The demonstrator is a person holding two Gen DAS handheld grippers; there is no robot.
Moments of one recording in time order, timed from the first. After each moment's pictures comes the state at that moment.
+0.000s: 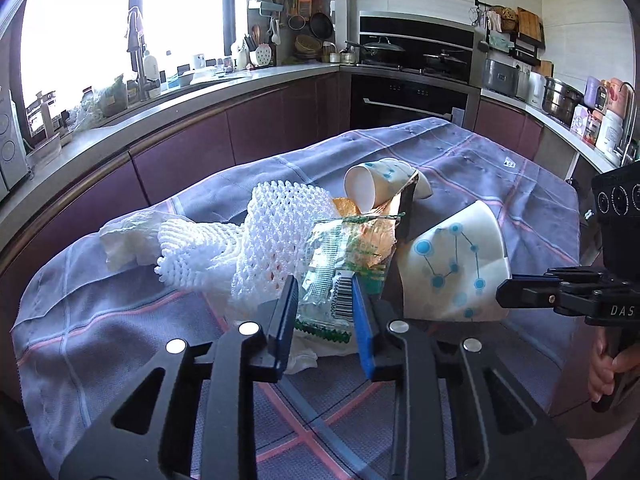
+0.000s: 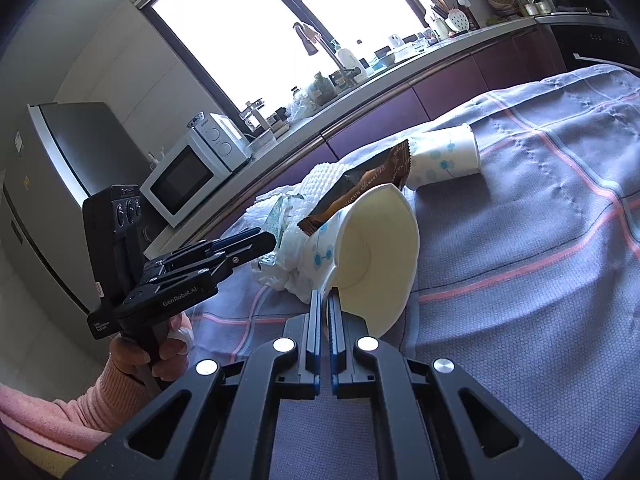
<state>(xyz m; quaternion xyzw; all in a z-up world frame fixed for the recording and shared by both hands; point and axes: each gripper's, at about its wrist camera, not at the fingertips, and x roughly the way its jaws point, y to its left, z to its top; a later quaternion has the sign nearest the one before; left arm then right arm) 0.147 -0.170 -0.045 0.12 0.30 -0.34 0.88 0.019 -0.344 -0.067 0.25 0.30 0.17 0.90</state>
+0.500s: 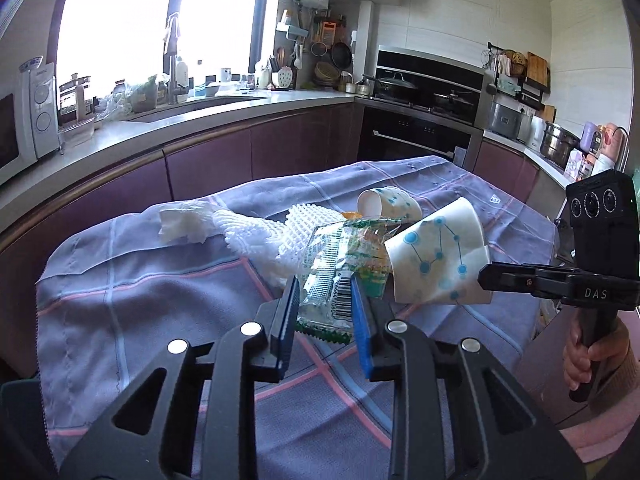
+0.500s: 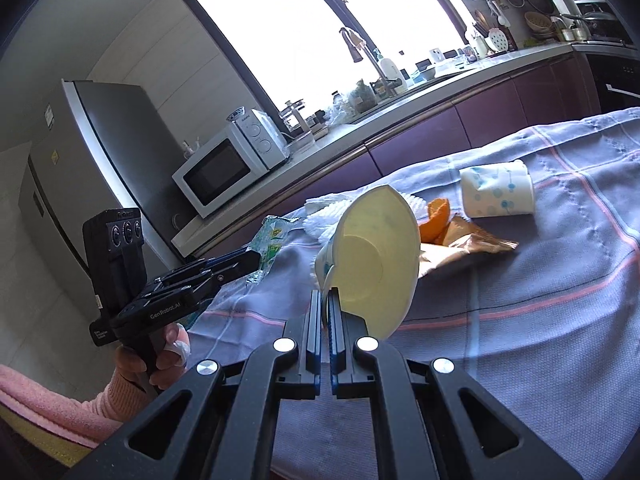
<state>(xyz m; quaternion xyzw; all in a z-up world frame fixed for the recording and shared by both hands) 0.096 -0.079 -0.016 0.04 0.28 -0.33 0.90 0.011 -0.307 -0.034 0.22 0.28 0.23 0.91</state>
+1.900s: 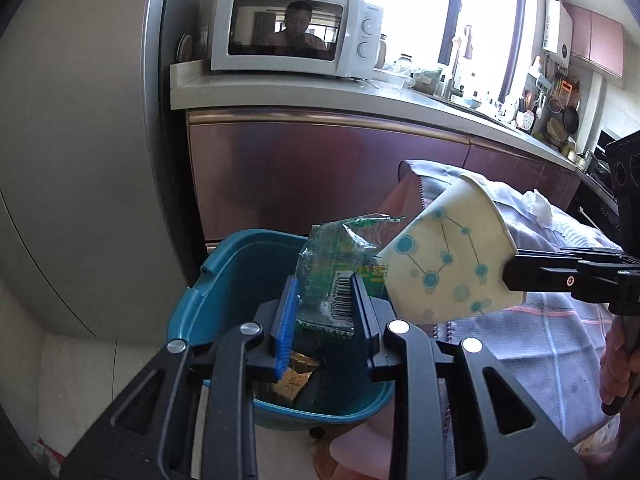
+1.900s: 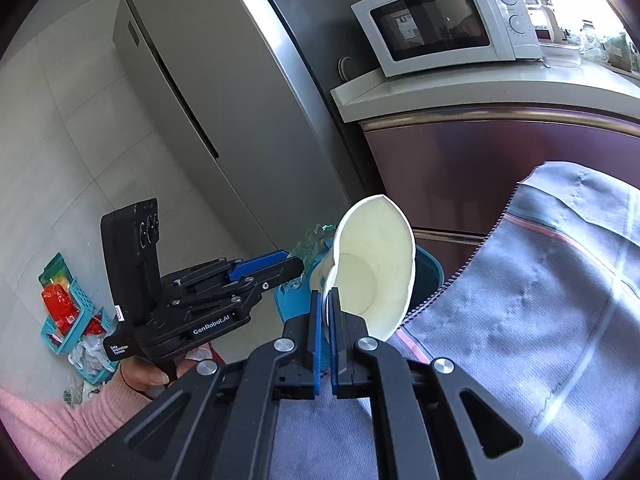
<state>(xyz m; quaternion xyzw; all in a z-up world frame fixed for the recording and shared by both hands) 0.061 0.301 -0.064 -0.09 0.32 0.05 0.94 0.134 0.064 -0.028 0.03 0.39 0.52 0.76</state>
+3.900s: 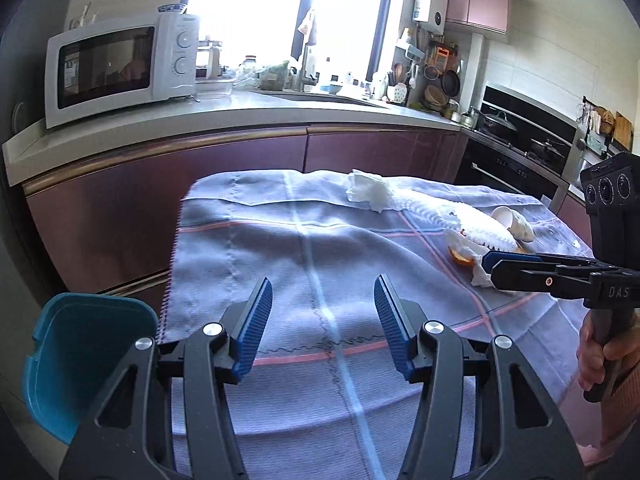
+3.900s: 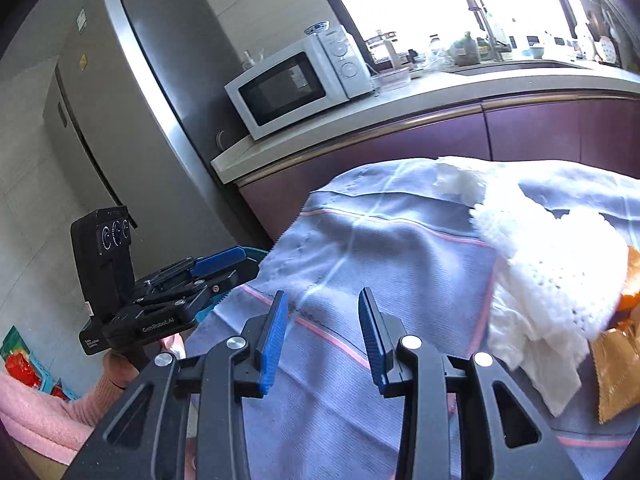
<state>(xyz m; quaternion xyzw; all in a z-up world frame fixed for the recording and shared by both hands) 0.103 0.094 -0.041 -0.03 0.29 -0.17 0.94 0.086 -0.174 -0.025 0.12 0.34 0.32 0.87</state>
